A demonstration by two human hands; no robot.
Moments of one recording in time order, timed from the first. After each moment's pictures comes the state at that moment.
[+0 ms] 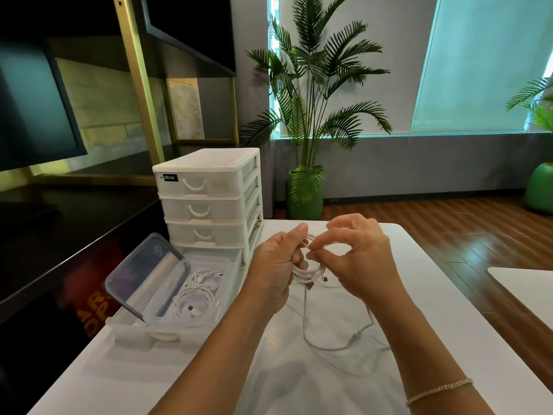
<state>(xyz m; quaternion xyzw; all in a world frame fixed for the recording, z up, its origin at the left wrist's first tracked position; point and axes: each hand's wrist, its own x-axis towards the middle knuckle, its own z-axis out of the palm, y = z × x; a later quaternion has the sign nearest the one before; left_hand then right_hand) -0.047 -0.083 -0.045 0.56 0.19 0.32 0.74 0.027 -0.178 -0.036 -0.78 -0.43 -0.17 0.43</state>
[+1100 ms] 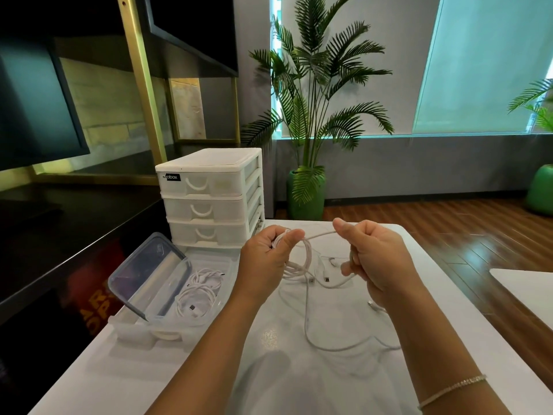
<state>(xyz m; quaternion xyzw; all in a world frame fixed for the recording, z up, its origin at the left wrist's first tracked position) -0.054 -0.061 -0.053 0.74 0.17 0.43 0.49 0.028 -0.183 -0.019 -0.69 -0.22 0.14 0.68</state>
